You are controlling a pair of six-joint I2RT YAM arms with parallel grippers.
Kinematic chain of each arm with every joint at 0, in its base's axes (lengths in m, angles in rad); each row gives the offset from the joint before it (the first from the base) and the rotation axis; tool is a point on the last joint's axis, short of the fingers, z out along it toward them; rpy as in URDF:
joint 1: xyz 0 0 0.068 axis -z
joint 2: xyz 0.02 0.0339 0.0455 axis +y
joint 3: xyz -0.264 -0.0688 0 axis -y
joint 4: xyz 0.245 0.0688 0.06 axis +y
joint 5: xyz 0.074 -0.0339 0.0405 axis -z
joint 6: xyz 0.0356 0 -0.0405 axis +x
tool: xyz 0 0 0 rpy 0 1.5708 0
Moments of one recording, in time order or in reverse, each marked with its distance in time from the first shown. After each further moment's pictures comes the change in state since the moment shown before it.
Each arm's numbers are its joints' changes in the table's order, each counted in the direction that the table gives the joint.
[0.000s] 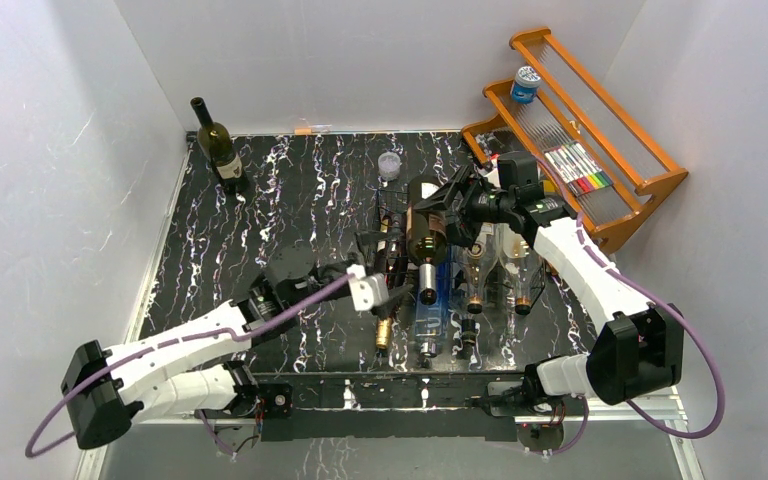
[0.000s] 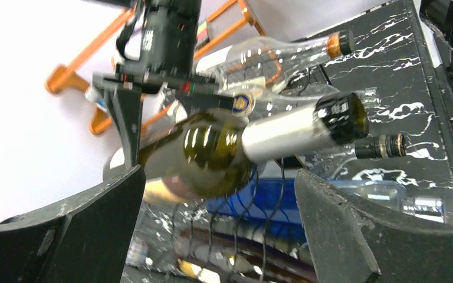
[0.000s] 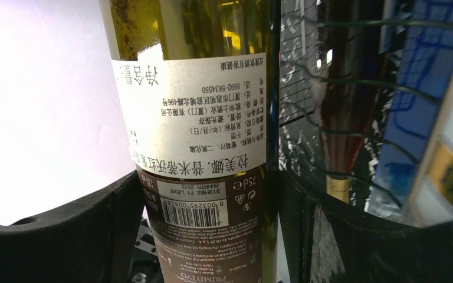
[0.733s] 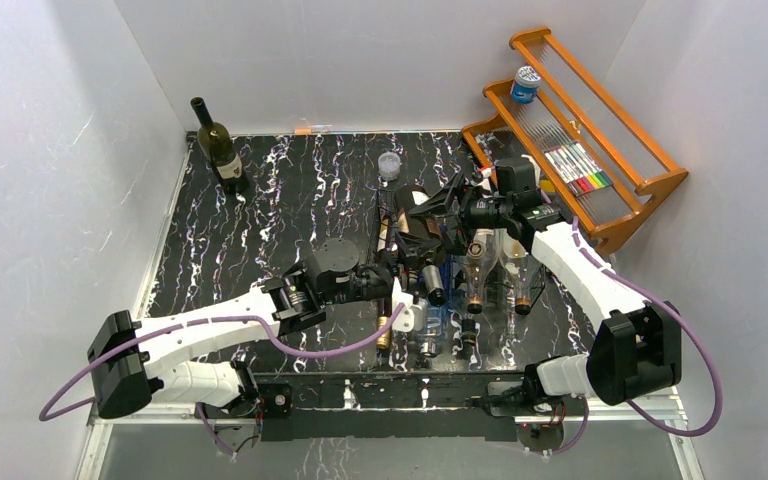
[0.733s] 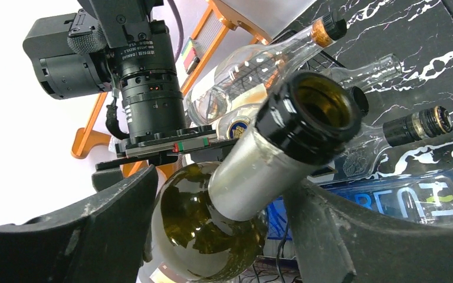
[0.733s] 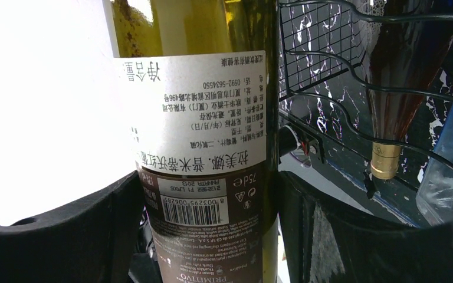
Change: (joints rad) left arm 0.170 0.215 0.202 0.106 -0.079 0.420; right arm -0.001 -0.002 -0.067 -0.097 -0.216 0.154
